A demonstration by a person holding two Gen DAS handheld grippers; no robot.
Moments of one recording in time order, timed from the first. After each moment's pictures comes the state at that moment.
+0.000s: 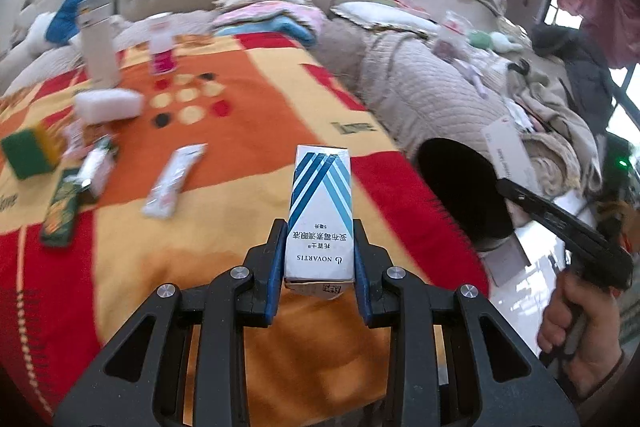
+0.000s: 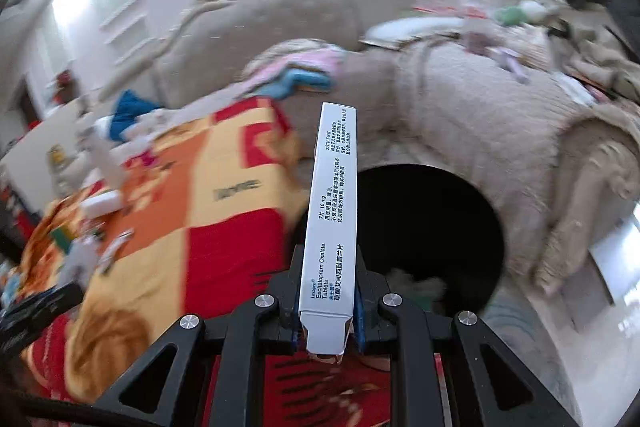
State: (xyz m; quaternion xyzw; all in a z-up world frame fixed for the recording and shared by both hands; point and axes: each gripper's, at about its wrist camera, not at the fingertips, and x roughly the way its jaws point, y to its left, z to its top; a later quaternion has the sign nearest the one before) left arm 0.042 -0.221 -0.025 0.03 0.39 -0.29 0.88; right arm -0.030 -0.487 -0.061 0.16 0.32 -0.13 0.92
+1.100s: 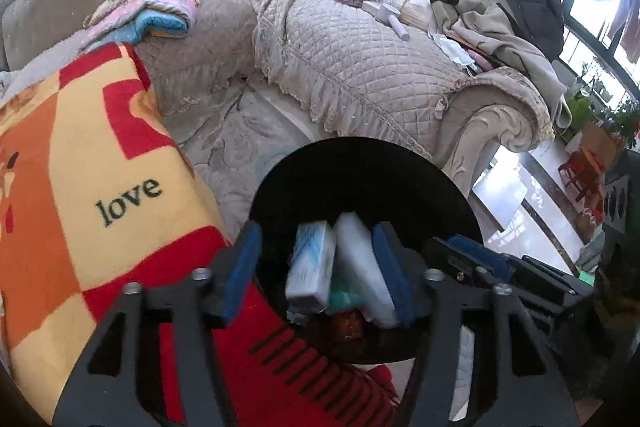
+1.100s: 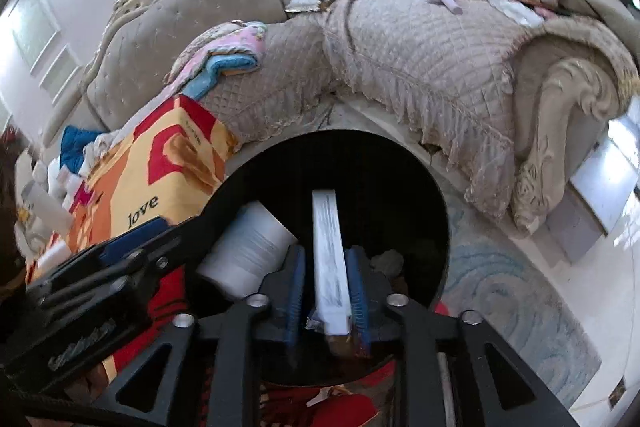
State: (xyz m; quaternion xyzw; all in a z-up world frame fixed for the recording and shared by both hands) left arm 0.088 -0.426 -0.057 0.11 0.41 -0.41 0.81; right arm -0.020 -0.557 -0.093 0.26 0.36 -0.21 0.87
